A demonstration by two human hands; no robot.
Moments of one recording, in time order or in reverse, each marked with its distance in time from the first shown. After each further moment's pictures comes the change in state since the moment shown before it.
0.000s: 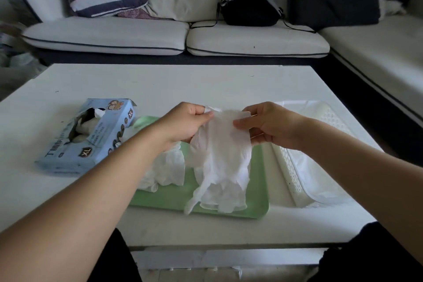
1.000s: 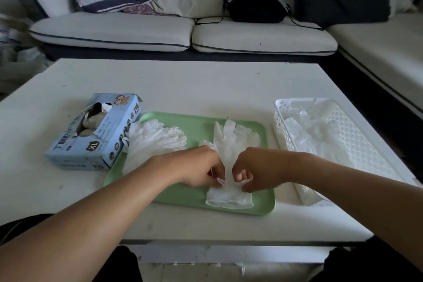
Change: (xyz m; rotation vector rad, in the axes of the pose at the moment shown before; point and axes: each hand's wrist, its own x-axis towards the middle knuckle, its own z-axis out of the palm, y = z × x) left_hand -0.020 -0.055 0.027 0.788 -0.499 0.187; right_hand -0.003 0.054 0.034 -1.260 -0.434 -0.283
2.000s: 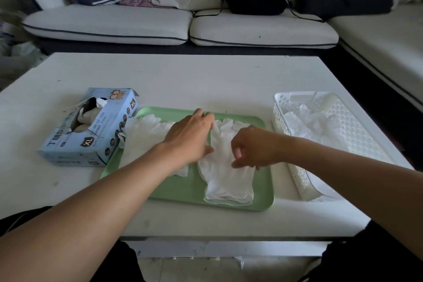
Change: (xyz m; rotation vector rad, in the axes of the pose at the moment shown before) left_hand 0.009 0.007 -0.021 0.228 0.432 -0.232; right_hand 0.012 0.005 -0.018 0.160 0.116 0.197
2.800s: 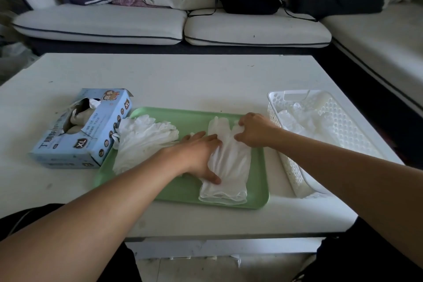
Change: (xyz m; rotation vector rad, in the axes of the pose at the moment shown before) left_hand 0.008 0.006 0.030 0.156 -0.395 0.133; right_hand 0.037 0.039 0.004 -0.007 0.287 0.373
